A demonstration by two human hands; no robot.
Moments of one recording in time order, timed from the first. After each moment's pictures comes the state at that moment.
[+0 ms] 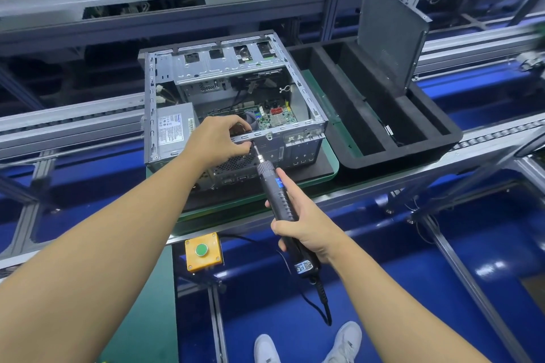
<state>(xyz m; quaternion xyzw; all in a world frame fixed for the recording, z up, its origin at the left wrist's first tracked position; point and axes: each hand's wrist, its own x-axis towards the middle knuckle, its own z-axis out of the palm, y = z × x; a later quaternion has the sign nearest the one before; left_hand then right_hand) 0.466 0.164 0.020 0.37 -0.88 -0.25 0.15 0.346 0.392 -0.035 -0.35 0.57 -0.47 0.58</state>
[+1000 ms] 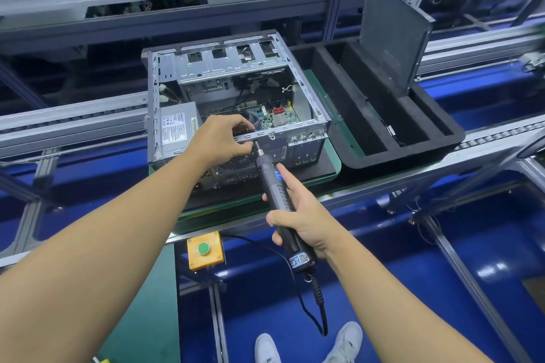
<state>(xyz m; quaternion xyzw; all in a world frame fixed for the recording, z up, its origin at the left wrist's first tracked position) 0.467 0.162 0.020 0.36 -0.88 -0.26 0.15 0.355 0.384 -0.017 -0.30 0.53 -0.51 0.61</state>
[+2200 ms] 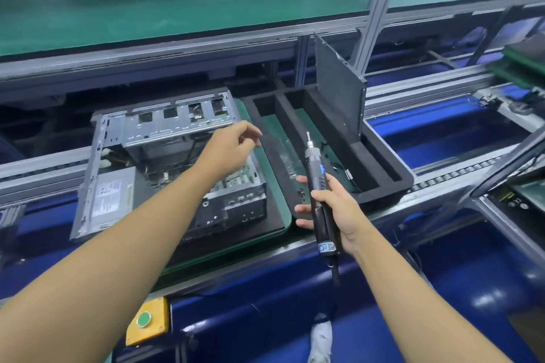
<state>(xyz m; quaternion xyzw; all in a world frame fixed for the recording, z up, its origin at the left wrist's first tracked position) 0.304 0.185 0.095 0.35 -0.83 -0.38 0.21 0.152 0.391 0.020 -0.20 0.50 -0.65 0.53</state>
